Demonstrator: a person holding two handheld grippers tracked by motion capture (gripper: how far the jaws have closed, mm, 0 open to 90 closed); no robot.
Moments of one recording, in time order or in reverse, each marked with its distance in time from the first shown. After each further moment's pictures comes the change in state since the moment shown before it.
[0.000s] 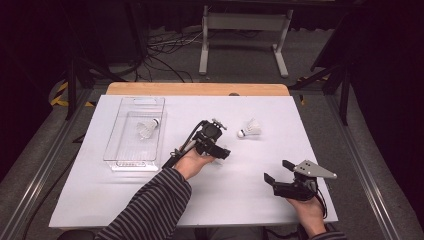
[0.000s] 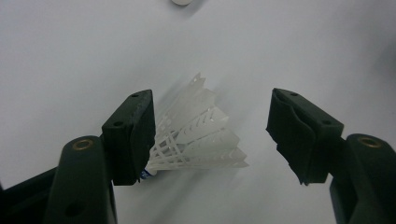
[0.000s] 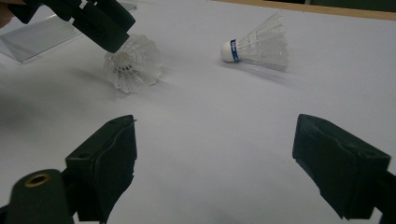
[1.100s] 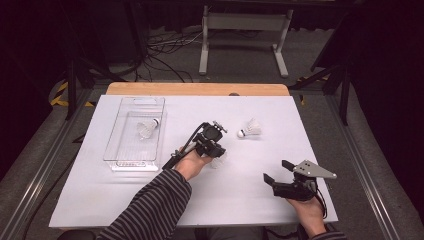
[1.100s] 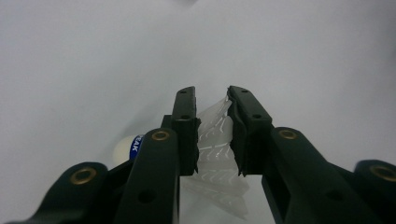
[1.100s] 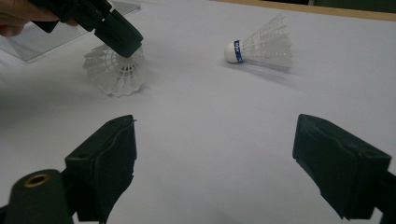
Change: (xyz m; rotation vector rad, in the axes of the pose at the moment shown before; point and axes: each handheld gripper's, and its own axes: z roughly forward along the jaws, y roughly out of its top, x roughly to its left) left arm -0.001 -0.004 0.006 0.021 0.016 0.030; right arm 0.001 0.000 0.000 -0.002 0.008 -0.010
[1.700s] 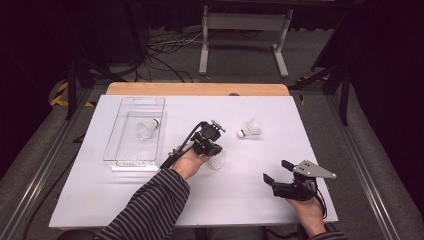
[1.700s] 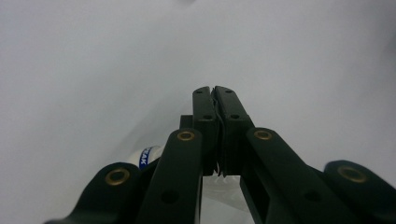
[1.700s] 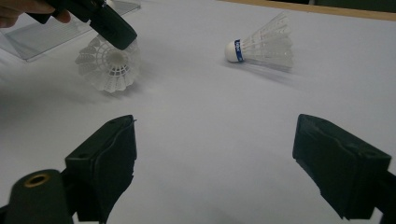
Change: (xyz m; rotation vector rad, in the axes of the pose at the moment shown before) left arm 0.004 -0.001 -0.009 0.000 -0.012 0.013; right arm 0.000 0.000 0.000 0.002 0.003 -0.001
